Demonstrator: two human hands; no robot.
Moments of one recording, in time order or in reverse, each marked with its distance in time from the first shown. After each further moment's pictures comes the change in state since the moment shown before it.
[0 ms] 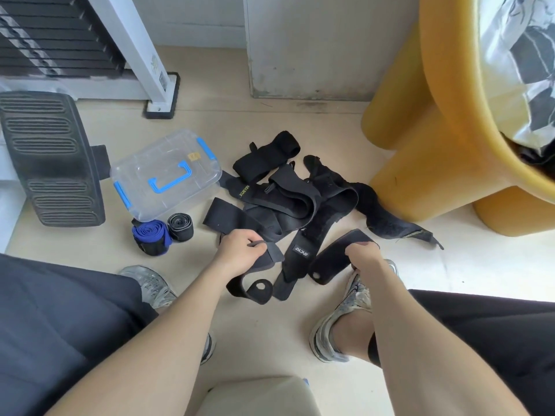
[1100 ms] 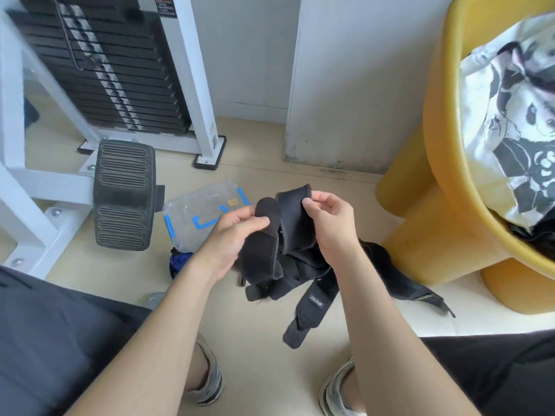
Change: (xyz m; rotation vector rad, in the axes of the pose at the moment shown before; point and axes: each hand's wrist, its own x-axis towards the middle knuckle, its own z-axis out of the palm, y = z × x) left_hand -0.059 0.056 -0.132 -0.964 -0.036 0.298; right_hand -0.168 -0.176 0.020 0.630 -0.236 -0.694
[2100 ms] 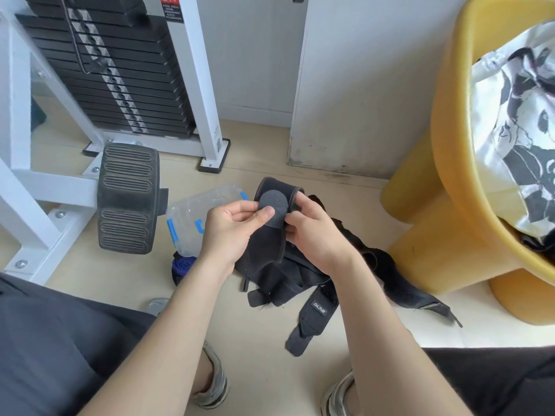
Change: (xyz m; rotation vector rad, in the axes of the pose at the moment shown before) left_hand 0.011 0.010 0.006 0.098 0.412 0.169; right_hand -0.011 -0.011 0.026 -0.020 -0.581 -0.023
